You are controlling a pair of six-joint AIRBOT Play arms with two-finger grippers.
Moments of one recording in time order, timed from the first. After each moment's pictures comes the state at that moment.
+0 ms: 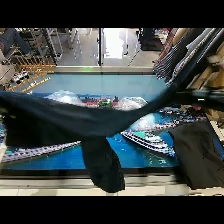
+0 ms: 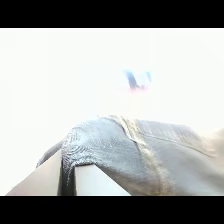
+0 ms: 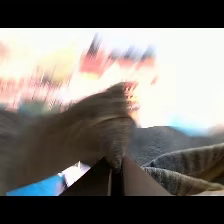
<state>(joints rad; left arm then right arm) 0.53 -0.87 1.41 1.08 -1.09 -1.06 -0.16 -0.95 1.40 -1.18 1.12 1.27</state>
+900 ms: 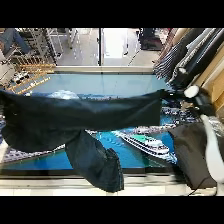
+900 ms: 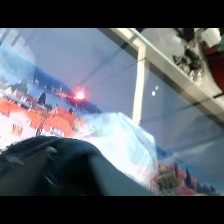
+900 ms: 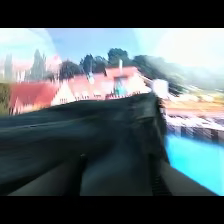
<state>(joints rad) 0.67 -1.63 1.65 0.65 -0.92 -1.12 -0.11 -1.64 1.60 -1.18 0.86 1.43</state>
